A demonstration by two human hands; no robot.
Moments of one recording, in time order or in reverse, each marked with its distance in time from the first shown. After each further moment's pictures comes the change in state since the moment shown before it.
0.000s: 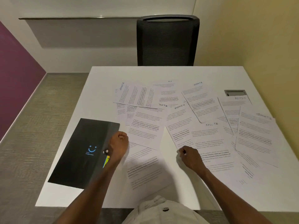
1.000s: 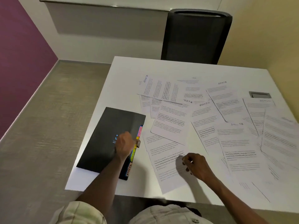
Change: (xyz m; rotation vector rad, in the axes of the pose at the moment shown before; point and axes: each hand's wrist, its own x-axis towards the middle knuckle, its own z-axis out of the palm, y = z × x) left_hand 0.062 -0.114 -0.060 0.396 -0.202 0.080; right_hand -0.062 -0.088 0.073 0.056 -0.101 -0.060
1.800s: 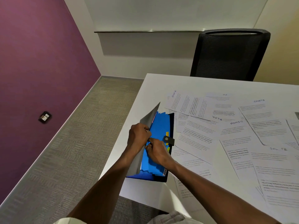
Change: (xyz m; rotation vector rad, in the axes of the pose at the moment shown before) left_hand -0.020 0.031 -0.119 -0.206 0.200 0.099; right_hand 0.029 -0.228 0.082 0.134 -0.170 -0.447
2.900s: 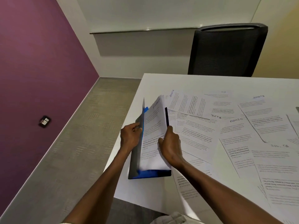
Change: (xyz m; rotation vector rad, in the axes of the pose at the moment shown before) left_hand 0.014 -0.021 -0.001 -0.283 0.137 -0.028; right_hand -0.007 -0.002 -0.049 -0.060 0.356 0.158
